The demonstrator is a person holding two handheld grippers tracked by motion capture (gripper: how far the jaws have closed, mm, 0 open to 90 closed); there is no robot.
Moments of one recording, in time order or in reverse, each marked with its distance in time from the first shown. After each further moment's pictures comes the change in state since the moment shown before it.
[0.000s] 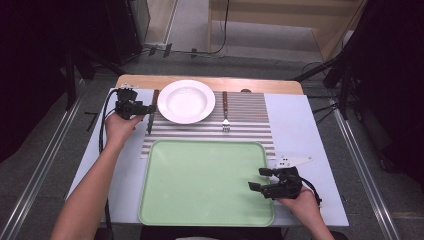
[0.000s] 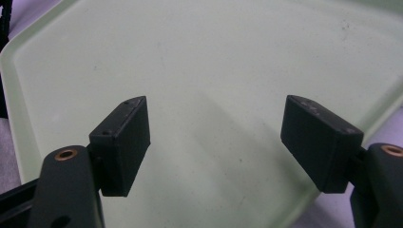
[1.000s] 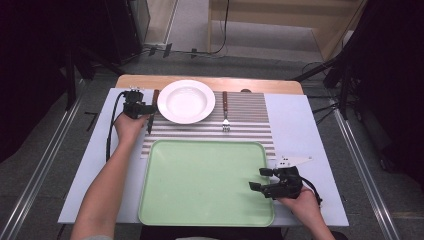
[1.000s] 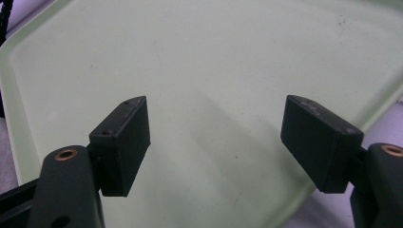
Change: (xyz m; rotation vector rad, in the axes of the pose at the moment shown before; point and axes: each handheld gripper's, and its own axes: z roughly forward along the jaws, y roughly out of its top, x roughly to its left) left arm 0.005 -0.006 0.048 0.004 0.139 -0.046; right arm -0.003 -0.001 0.000 0.005 -0.003 0.008
